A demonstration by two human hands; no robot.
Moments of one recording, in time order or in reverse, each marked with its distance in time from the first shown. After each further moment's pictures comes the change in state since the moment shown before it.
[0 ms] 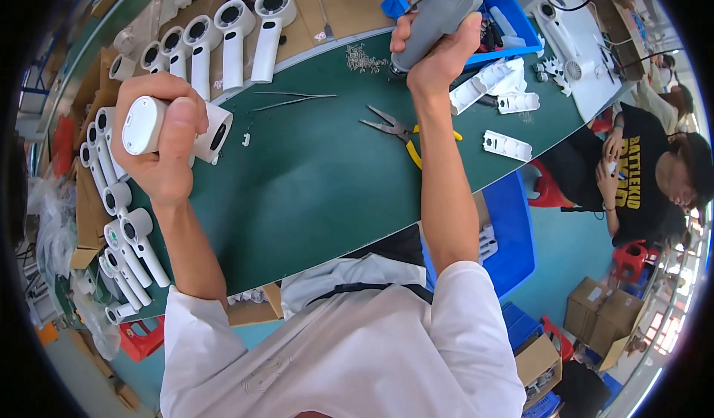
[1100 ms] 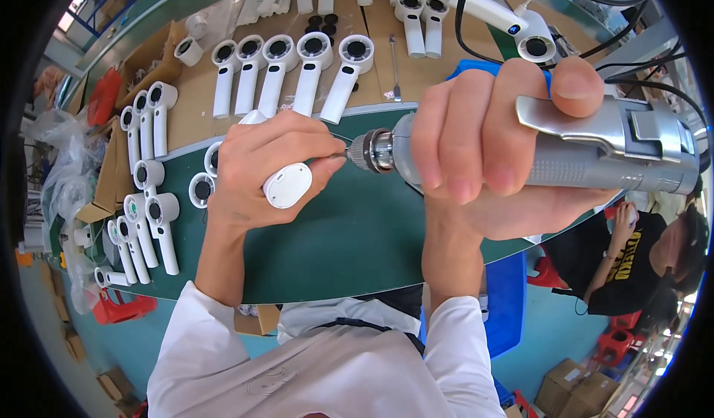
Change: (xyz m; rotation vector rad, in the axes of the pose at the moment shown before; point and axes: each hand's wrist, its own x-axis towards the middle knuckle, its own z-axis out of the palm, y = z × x) left_hand 0.004 0.011 0.001 0.377 -0.203 0.211; right_hand 0.000 -0.114 0.112 0.839 -0.730 -0.158
